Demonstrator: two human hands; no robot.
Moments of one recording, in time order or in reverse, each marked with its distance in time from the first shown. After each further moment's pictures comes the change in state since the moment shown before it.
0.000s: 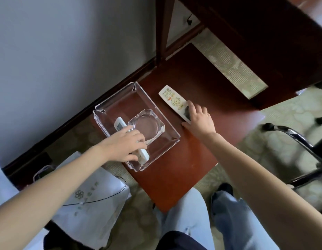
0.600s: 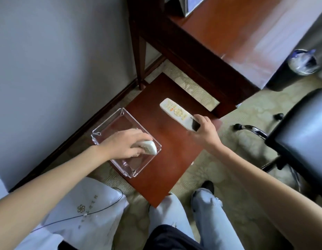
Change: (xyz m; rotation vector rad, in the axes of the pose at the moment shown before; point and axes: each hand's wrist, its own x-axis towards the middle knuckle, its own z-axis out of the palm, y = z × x) left_hand 0.003 0.028 -0.153 -0.614 0.133 -0.158; right_hand -0.092 0.009 -0.156 0.499 0.087 0.264
